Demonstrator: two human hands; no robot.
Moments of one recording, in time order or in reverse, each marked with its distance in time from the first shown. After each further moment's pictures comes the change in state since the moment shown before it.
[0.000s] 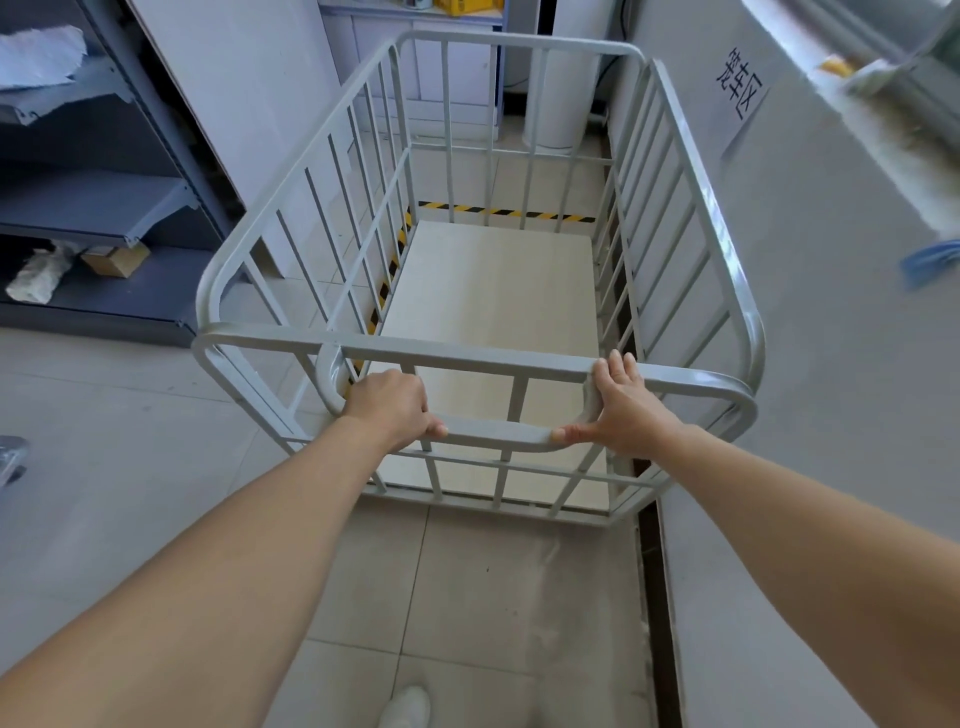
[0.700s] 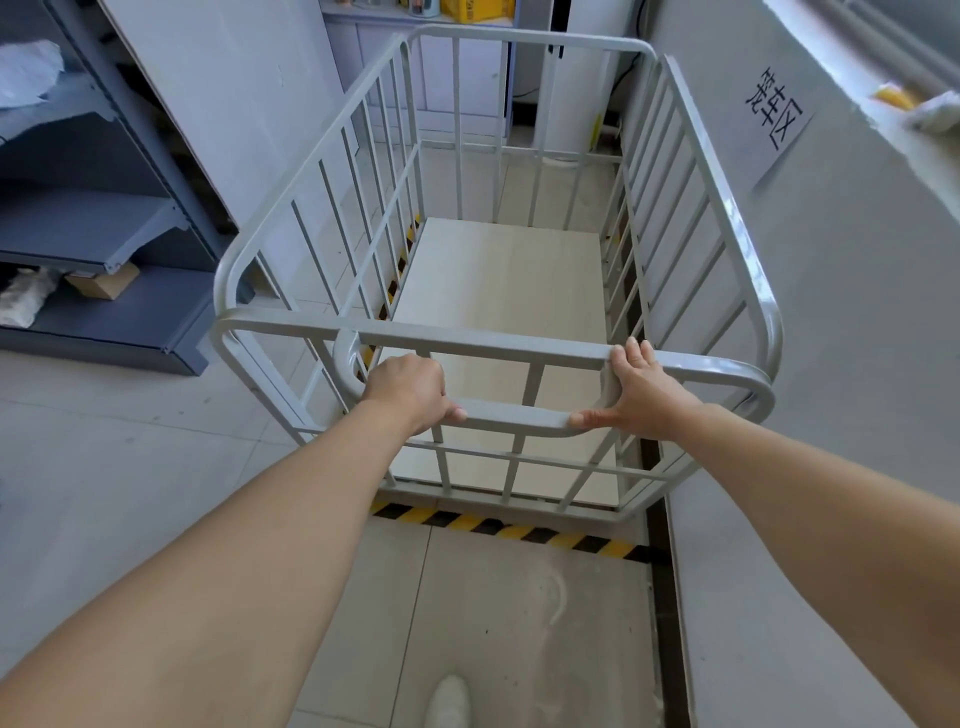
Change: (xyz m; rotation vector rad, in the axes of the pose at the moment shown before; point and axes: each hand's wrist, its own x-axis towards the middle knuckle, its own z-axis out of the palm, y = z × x) left_hand 0.139 0.021 -0.047 -0.005 0.006 -0.013; right_hand 0.140 0.030 -0.068 -0.054 -0.005 0.011
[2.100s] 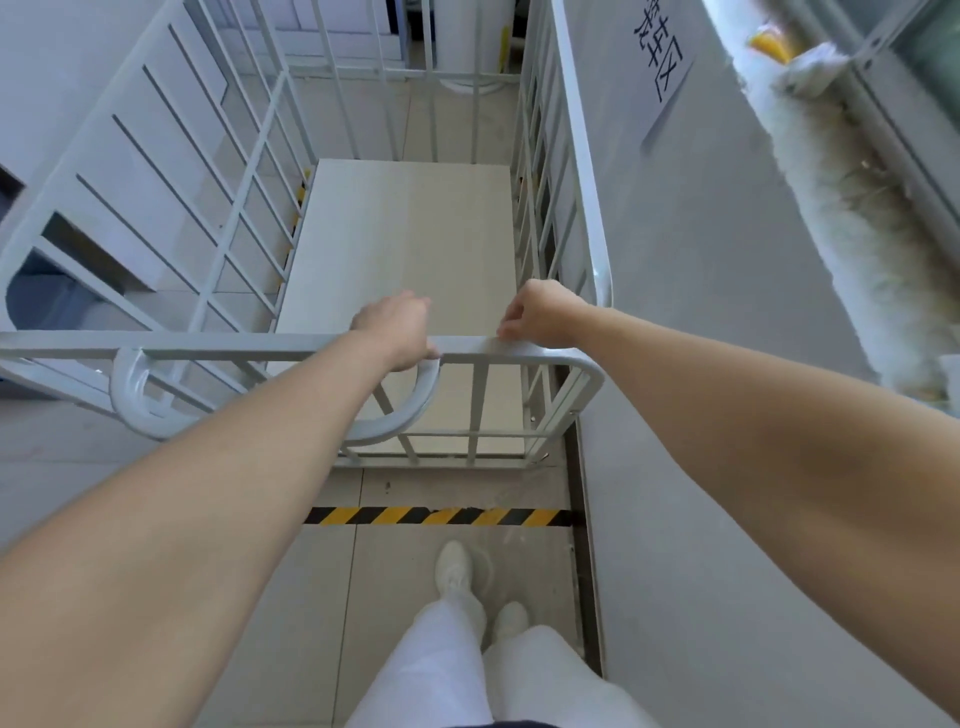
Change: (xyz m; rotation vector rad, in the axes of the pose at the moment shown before) left_hand 0.161 0.185 -0.057 0.056 -0.115 0.118; right_hand 0.119 0.093 -0.119 0.173 -0.011 0.005
